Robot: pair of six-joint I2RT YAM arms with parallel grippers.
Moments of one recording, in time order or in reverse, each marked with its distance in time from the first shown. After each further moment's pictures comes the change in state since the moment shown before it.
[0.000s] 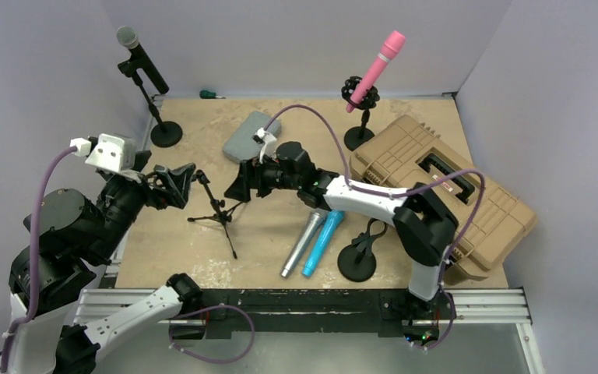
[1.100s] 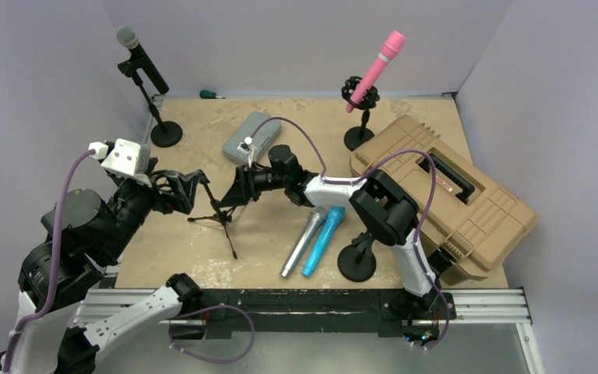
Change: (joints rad) left arm 0.000 -0.032 -0.082 -0.026 0.005 -0.001; right arm -0.045 0.361 0.129 0.305 -0.447 0.171
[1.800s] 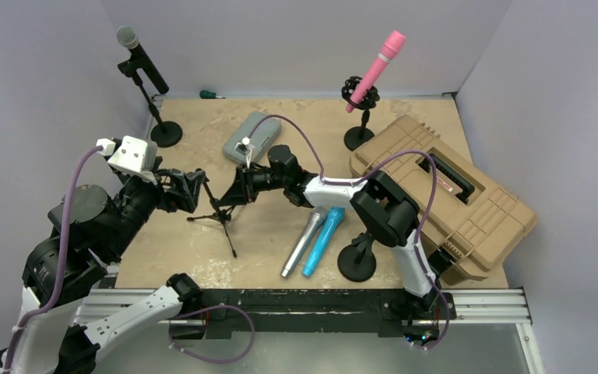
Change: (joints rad) left arm 0.000 0.021 0.000 0.001 0.013 -0.002; right arm 0.003 -0.003 0.002 0.048 -0.018 -0.047
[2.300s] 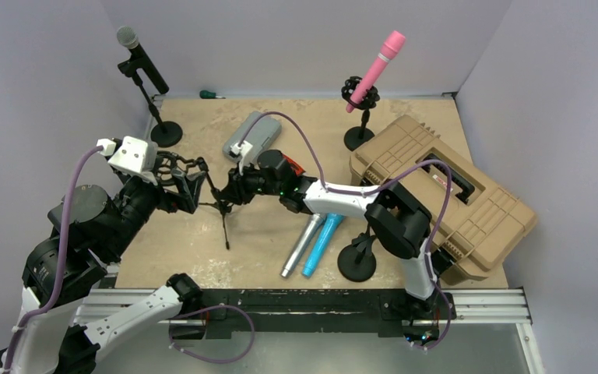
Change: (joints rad) left arm 0.000 0.000 0.000 0.000 0.013 -0.002; right arm 0.081 -0.130 -0.012 -0.237 0.393 -0.396
